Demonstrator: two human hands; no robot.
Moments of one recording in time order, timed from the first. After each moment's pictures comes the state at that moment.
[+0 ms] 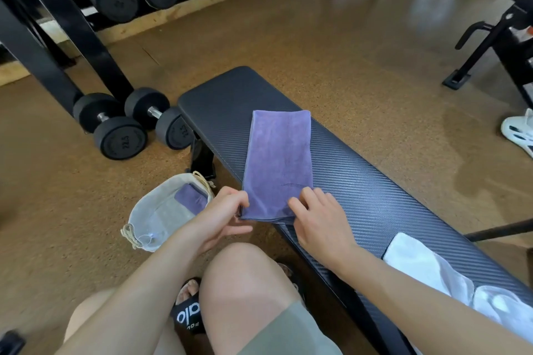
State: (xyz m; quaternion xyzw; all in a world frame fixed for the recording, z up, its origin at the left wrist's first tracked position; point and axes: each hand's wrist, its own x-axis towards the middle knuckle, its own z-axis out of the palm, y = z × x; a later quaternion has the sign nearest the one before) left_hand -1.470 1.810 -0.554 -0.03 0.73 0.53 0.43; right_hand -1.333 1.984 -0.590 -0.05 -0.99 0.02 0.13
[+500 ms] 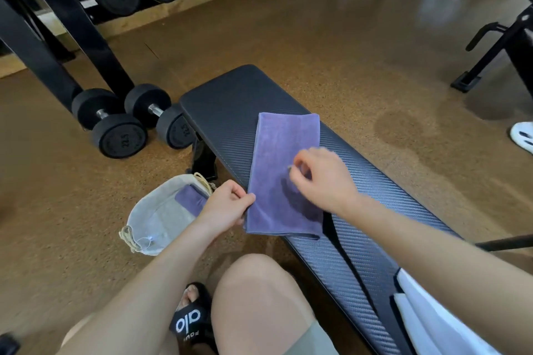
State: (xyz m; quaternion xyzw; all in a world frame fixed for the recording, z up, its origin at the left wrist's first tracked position) left_hand -1.504 1.821 -0.585 0.05 0.84 0.44 0.30; right_hand -1.420 2.035 -0.564 -0.11 -0.97 0.20 0.12
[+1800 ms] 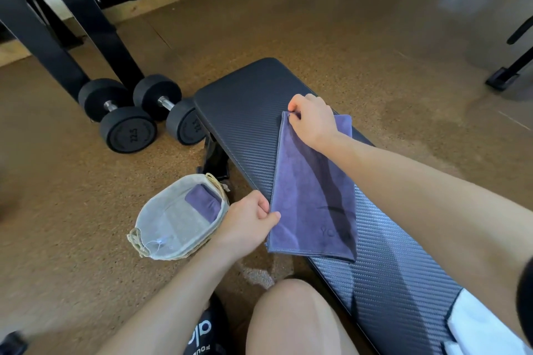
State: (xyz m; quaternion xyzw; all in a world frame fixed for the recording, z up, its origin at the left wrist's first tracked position) left_hand -1.520 1.818 -0.588 0.17 0.87 0.36 0.28; right_hand -1.597 2.061 -0.584 -0.17 -0.96 0.18 0.11
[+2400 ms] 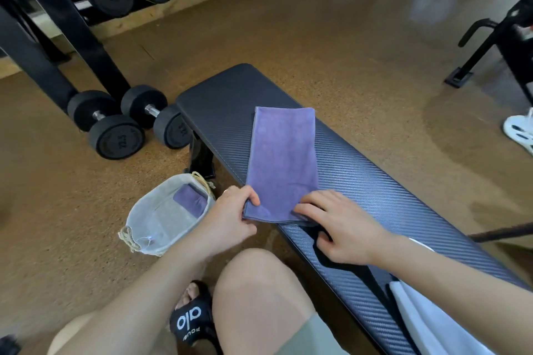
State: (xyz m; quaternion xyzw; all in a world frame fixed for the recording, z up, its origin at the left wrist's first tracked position) left_hand -1.480 1.802 -0.563 0.35 0.86 0.29 0.24; right_hand -1.331 2.029 -0.570 0.08 -0.98 0.15 -0.03
